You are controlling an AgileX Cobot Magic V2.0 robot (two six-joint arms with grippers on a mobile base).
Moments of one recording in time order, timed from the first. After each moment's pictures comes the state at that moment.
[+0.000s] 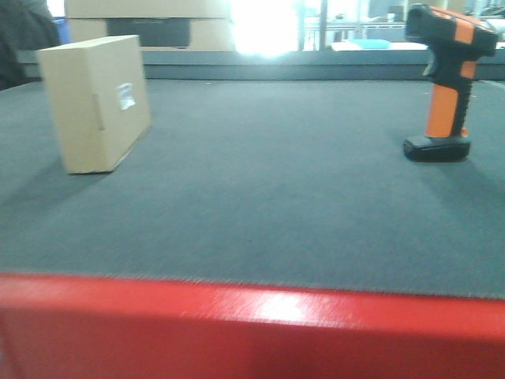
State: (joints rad) left arm 0.02 0.00 0.00 0.01 0.04 0.05; right arm -0.07 0.00 0.00 0.11 0.16 -0.03
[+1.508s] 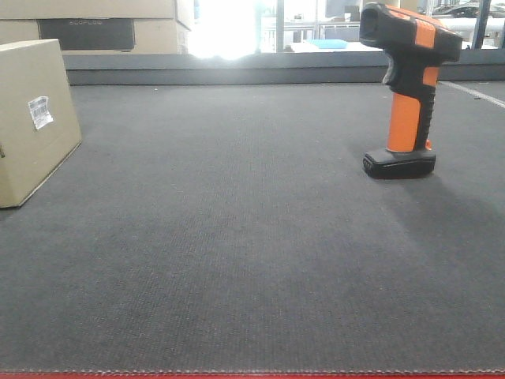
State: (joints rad) left arm 0.02 0.00 0.00 0.01 0.04 0.05; right arm -0.07 0.00 0.00 0.11 0.16 -0.03
